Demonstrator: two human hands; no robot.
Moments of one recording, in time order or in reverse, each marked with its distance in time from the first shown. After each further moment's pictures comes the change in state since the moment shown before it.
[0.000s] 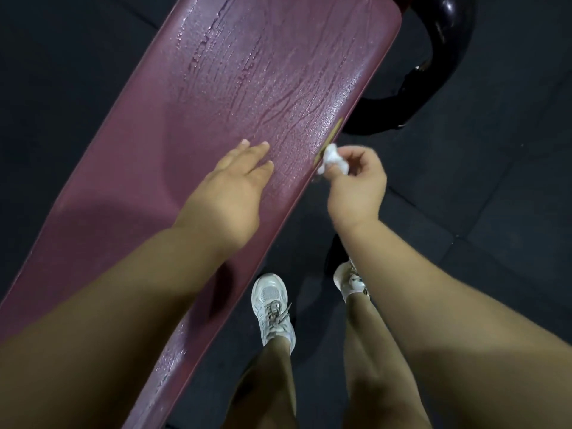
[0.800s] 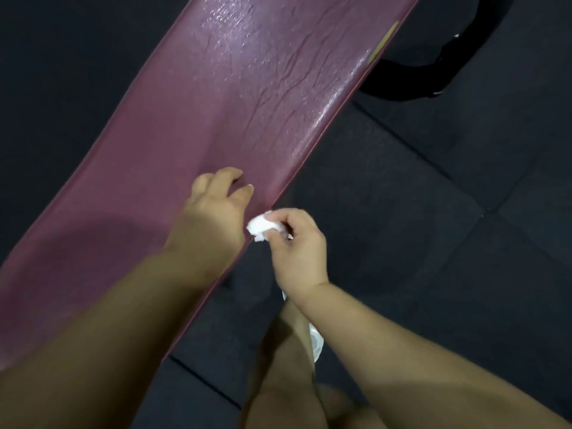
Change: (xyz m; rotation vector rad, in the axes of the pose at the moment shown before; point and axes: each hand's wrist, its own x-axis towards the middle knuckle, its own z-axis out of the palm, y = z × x) left_hand -0.200 -0.030 0.055 0.030 0.083 -0.163; right_hand -0.235 0.097 -0.009 -0.276 -0.456 -0.043
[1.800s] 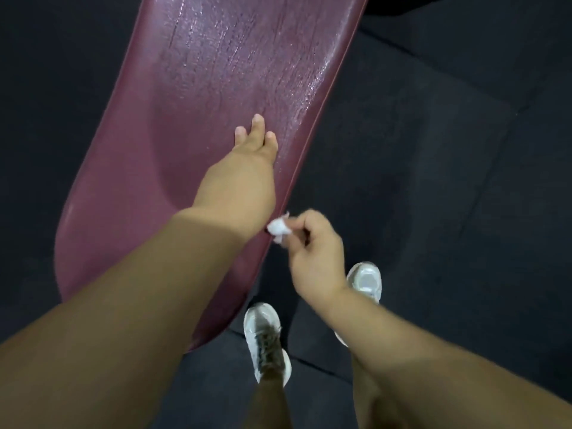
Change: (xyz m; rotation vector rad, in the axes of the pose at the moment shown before) left_hand -0.072 -0.052 0.001 0.165 -0.284 0.058; right_hand -0.117 0.069 0.122 0.155 0.213 0.042
